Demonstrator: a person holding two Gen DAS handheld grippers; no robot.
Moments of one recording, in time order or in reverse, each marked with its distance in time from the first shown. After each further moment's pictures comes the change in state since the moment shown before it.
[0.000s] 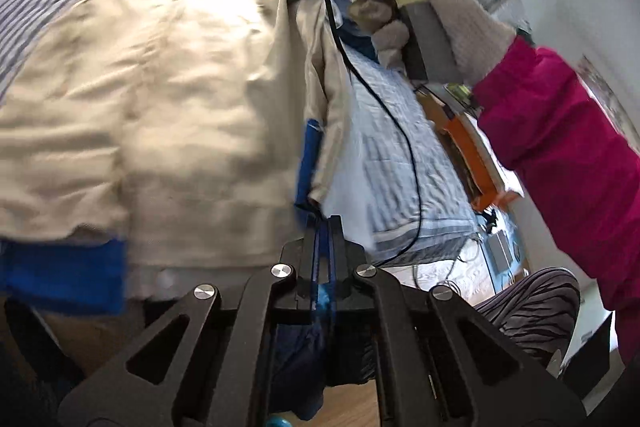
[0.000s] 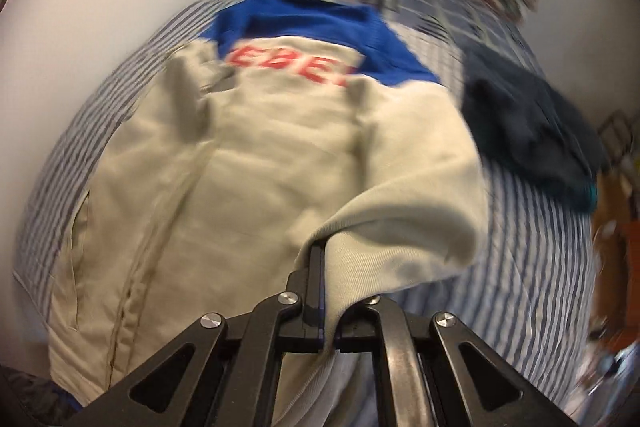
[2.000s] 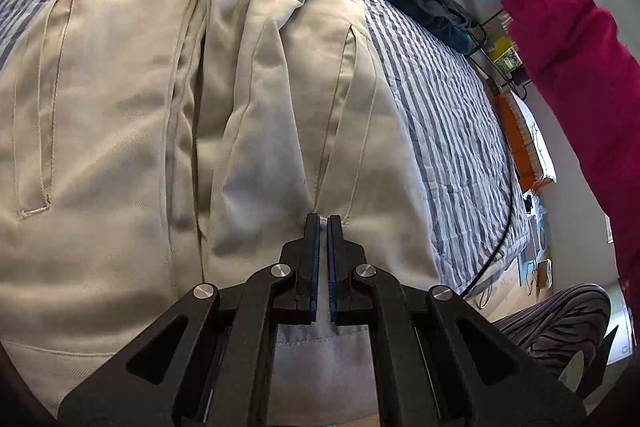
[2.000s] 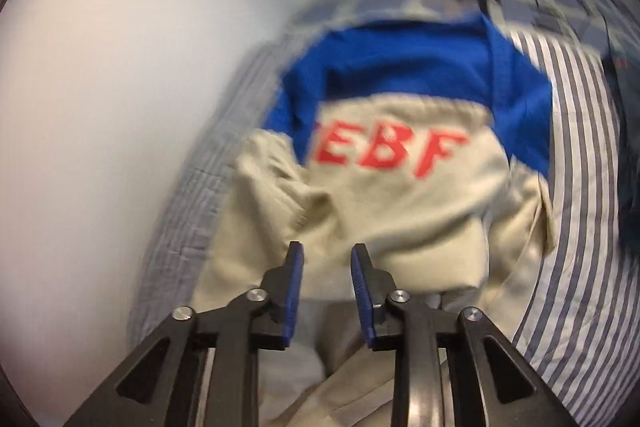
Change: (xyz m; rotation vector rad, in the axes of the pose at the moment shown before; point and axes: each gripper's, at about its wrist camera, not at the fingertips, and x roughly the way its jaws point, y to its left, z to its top) left arm 0.067 0.058 0.073 -0.022 0.181 0.116; right arm 0.047 -0.042 0.123 0.177 -0.072 0.566
